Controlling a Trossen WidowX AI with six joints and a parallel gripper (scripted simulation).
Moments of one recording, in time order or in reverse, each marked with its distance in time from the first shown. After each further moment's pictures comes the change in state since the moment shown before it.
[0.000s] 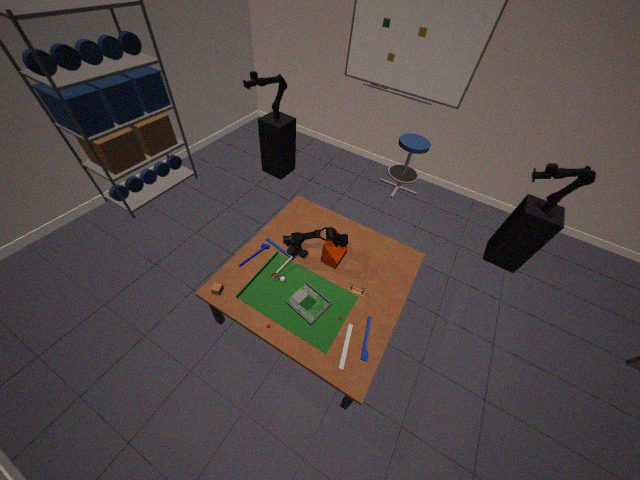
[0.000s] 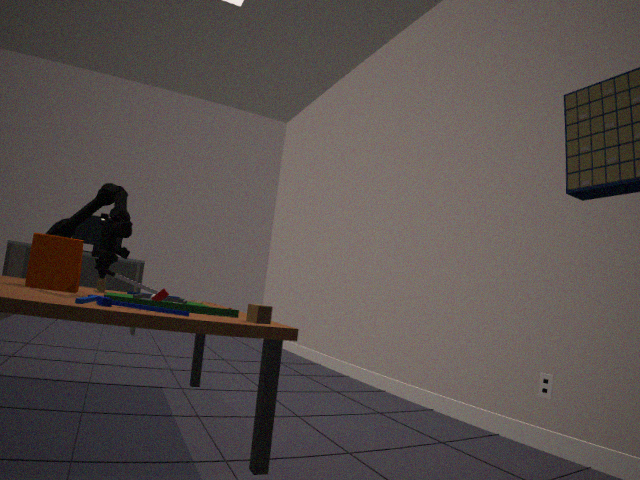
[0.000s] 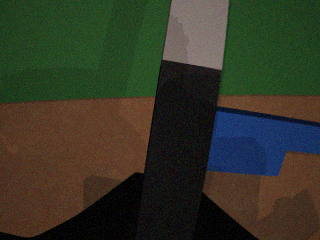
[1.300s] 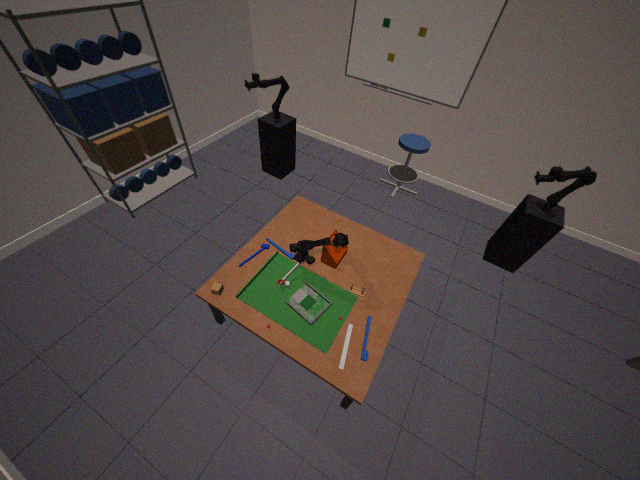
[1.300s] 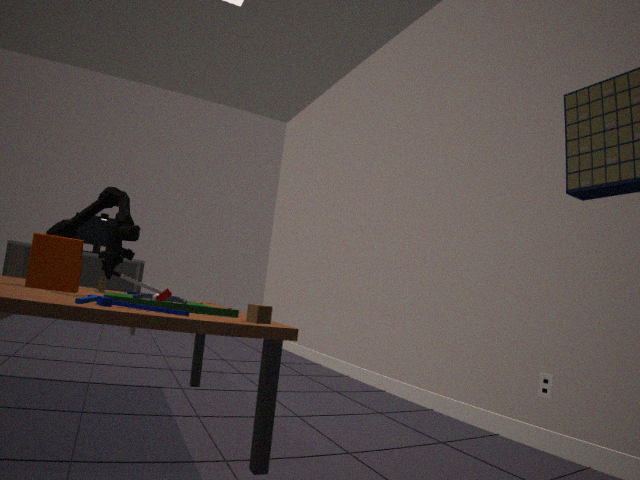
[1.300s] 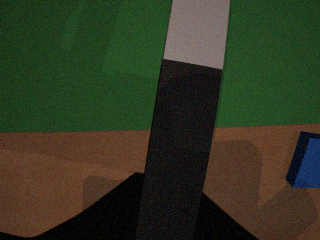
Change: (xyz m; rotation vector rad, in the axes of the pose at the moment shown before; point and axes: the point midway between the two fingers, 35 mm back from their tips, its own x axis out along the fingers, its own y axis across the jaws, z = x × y) arm 0.001 0.078 0.007 0.004 0.002 0.006
